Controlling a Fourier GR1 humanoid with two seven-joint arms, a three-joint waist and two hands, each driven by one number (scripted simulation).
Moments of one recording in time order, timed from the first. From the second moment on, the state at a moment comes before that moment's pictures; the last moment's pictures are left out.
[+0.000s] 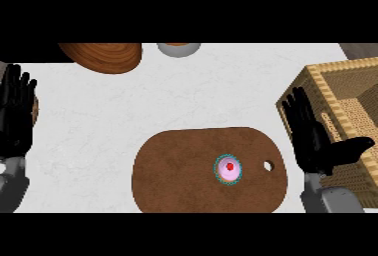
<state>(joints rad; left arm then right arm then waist) -0.19 0.54 -0.06 -1.47 0.39 0.39 -0.13 -0.13 -0.19 0.13 -1.52 -0.31 -0.25 -0.03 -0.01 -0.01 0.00</state>
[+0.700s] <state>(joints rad) -0.19 0.54 -0.26 -1.36 0.30 0.29 0.09 -0.01 -0.03 0.27 -1.76 -0.10 -0.40 -0.62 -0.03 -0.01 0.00</state>
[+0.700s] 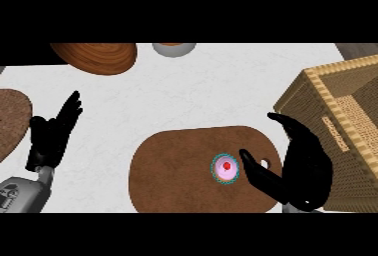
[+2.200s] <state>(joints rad) -0.23 0.50 -0.29 -1.38 0.24 0.29 0.18 0.46 -0.50 0.55 -2.36 0.64 -0.21 0.59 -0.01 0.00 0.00</state>
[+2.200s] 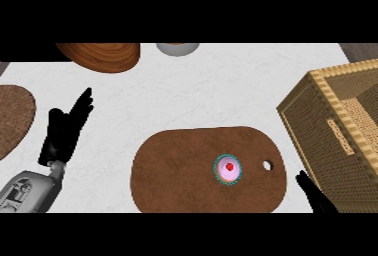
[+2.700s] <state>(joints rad) -0.24 0.48 -0.25 -1.34 0.23 0.25 0.17 0.31 -0.45 0.59 -2.33 0.69 -0.23 0.77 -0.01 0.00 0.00</state>
